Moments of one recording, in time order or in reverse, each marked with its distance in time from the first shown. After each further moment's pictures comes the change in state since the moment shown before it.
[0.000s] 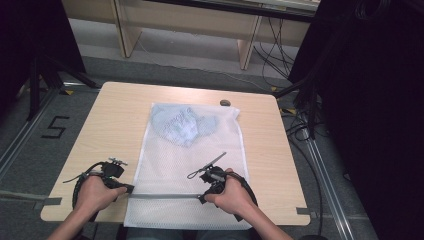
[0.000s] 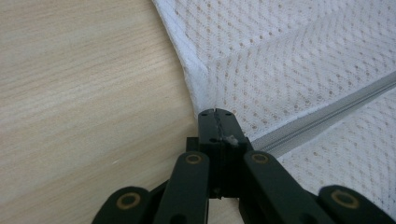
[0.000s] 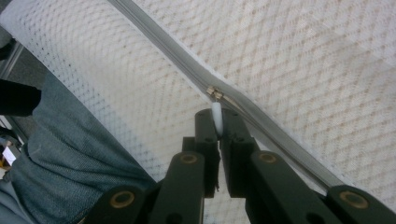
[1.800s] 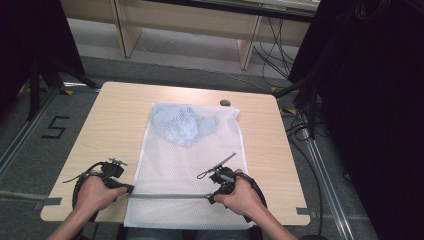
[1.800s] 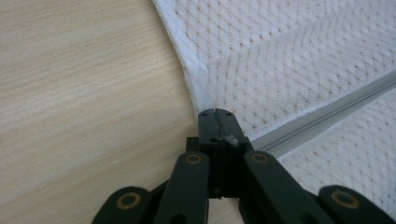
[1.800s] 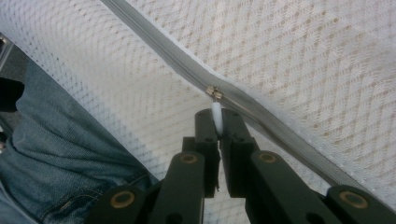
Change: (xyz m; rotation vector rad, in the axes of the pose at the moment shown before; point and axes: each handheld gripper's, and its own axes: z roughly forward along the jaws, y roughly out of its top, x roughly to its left) left arm 0.000 0.000 0.000 0.001 -0.001 0.000; right arm -0.015 -0.015 -0.013 0.019 -0.026 0.027
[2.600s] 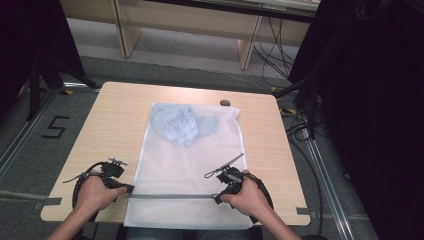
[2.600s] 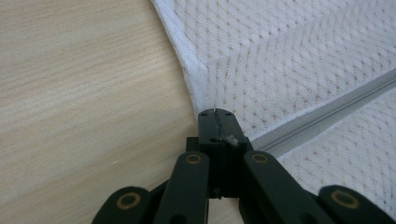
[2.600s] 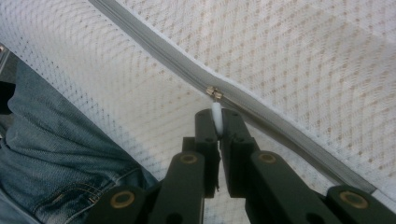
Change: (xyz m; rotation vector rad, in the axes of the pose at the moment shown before) left arm 0.000 0.000 0.000 -0.001 0.000 0.000; right arm -0.013 -0.011 -0.006 -0.002 -0.013 0.053
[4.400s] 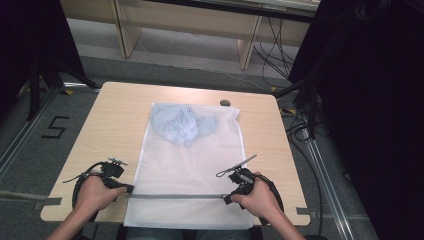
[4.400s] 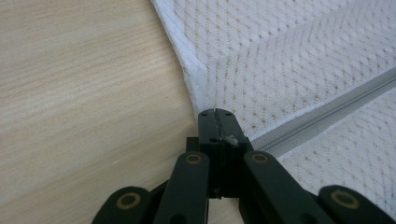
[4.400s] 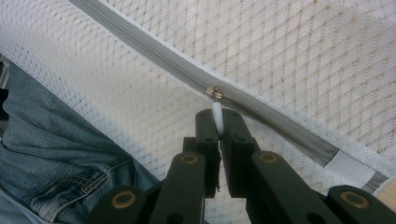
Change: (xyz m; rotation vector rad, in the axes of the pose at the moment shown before) left arm 0.001 0.000 0.000 0.004 -0.005 0.002; right arm -0.022 -0.017 -0.009 -0.031 -0.005 0.064
